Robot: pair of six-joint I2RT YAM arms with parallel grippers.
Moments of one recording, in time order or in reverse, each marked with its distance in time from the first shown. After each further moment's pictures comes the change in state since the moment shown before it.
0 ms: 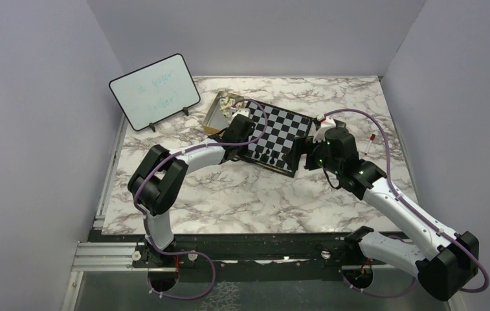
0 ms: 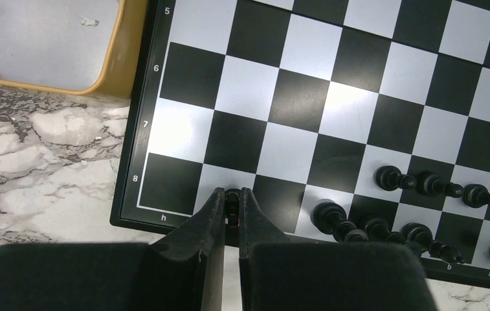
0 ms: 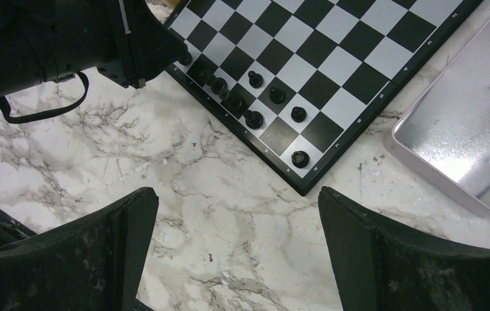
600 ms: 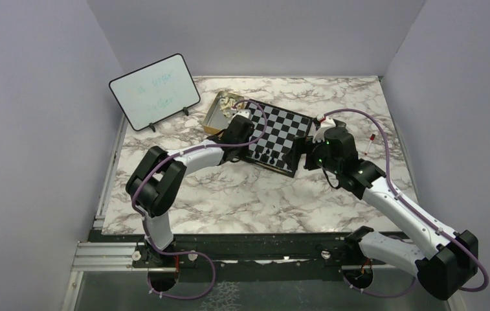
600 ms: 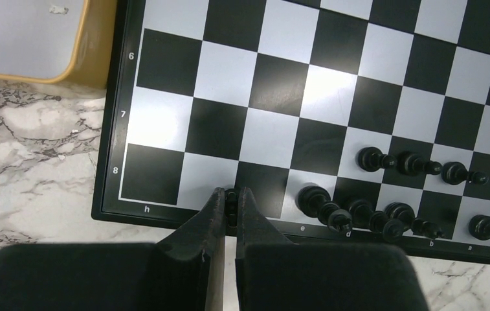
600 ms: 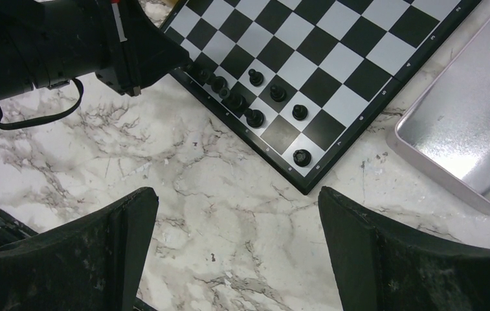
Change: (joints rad) left arm 0.000 -0.017 -0.026 0.010 0.063 -0.001; right arm 0.000 0.007 0.000 0.000 0.000 0.018
